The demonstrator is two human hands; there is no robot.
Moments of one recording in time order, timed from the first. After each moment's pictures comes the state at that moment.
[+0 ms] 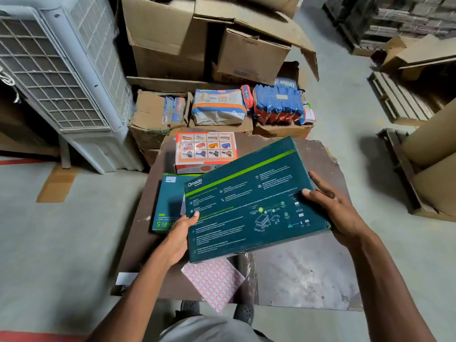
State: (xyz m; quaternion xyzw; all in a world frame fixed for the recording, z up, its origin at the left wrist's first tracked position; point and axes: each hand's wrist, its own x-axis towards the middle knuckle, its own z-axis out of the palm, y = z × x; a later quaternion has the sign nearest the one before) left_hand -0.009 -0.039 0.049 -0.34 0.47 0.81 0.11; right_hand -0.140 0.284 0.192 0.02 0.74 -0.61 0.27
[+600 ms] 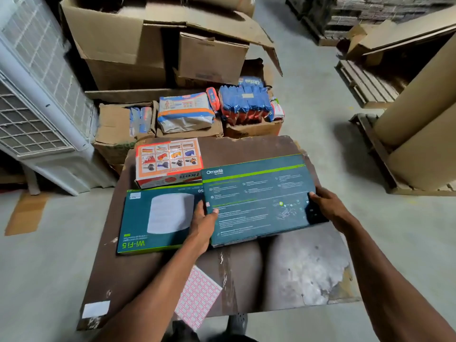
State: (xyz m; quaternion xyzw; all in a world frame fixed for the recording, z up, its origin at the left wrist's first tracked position) left_hand -0.117 0.083 0.025 -0.31 0.61 0.73 0.04; right_hand -0.229 0.419 0.090 0.10 0.85 -0.50 0.17
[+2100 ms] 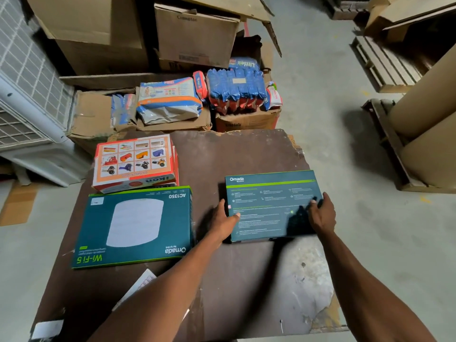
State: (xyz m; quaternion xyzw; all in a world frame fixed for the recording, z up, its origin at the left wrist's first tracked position) left_hand -0.237 0.199 -0.066 -0.30 0.72 0.60 0.18; right_hand -0.320 0.482 -0.045 0.23 0.89 -0.39 0.06
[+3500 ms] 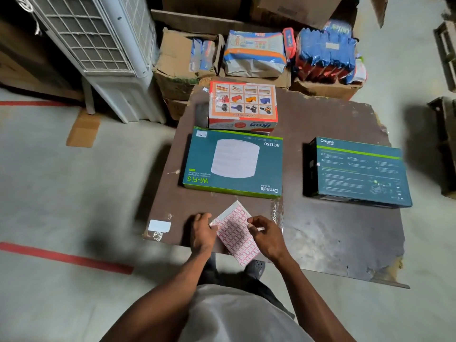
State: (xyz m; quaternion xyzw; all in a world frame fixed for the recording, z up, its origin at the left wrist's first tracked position) left_hand 0.090 -0.026 -0.123 -0.42 0.81 0.39 0.06; right_hand 0.011 0.148 -0.004 0.02 0.85 -0.40 0.34
